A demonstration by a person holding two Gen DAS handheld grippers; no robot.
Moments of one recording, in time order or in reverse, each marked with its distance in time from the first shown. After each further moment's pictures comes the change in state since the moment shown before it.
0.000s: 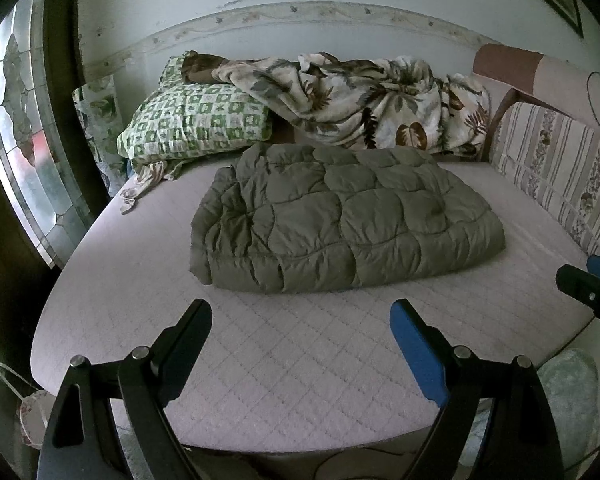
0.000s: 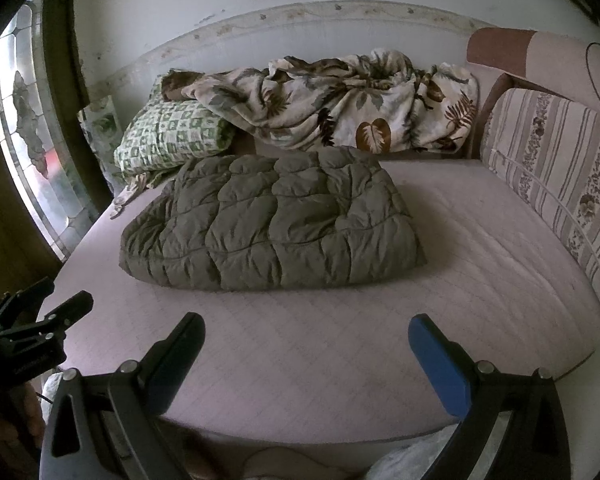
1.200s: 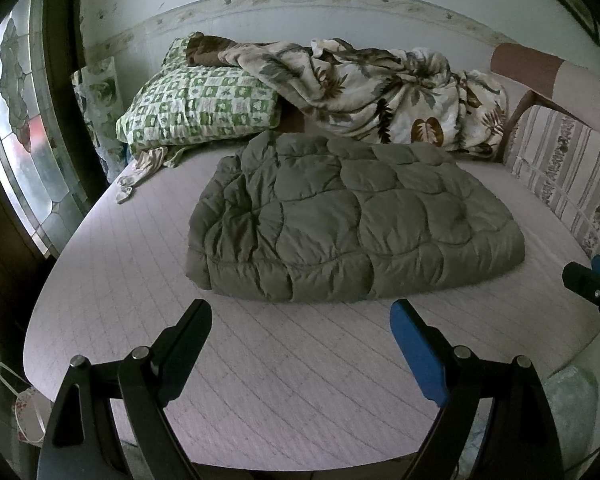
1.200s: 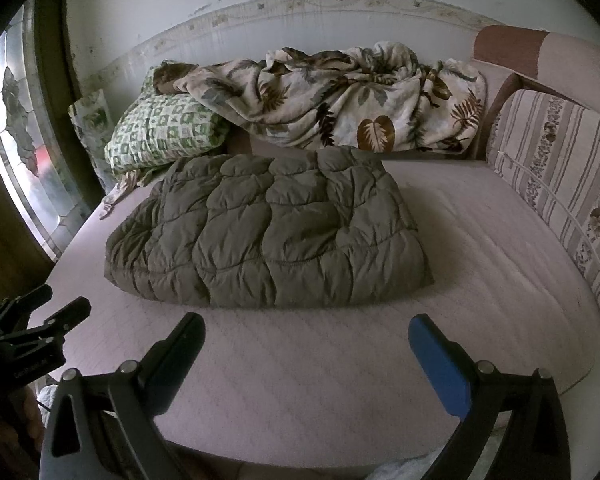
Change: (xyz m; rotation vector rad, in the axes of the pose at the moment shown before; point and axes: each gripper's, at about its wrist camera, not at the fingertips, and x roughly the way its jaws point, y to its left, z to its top) left arm 0.040 0.013 0.020 -0.044 0.051 0.013; right arm 0.036 0.004 0.029 -0.015 0.033 -0.014
